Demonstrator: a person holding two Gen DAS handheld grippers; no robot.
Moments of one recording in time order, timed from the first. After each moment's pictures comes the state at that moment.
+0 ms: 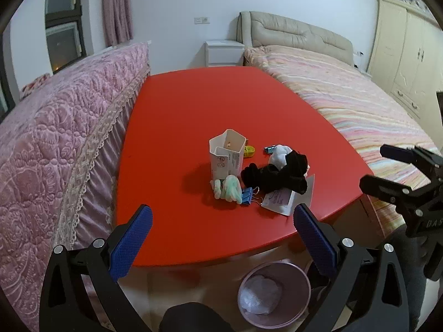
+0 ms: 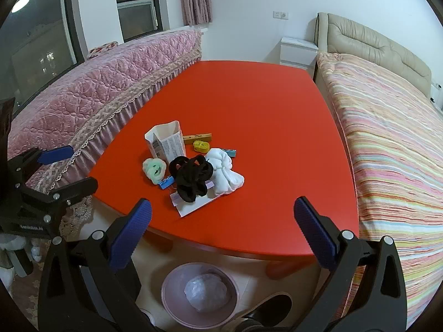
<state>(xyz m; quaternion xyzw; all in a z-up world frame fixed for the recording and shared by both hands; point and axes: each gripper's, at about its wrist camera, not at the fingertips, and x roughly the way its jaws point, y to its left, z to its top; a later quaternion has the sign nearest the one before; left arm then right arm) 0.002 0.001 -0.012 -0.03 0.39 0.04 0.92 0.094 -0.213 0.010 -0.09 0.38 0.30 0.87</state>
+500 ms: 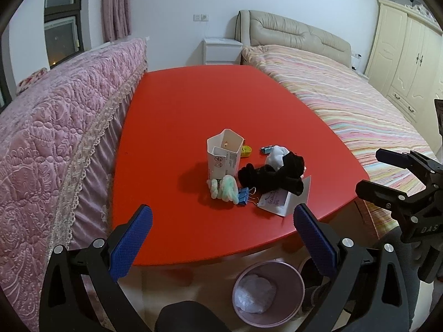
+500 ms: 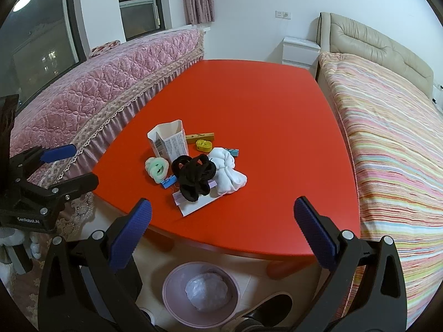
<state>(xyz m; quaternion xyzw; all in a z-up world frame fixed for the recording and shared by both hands) 0.005 0.001 -0.010 -0.04 0.39 0.03 0.92 0.093 -0.210 0.010 -0.09 0.39 0.30 0.87</state>
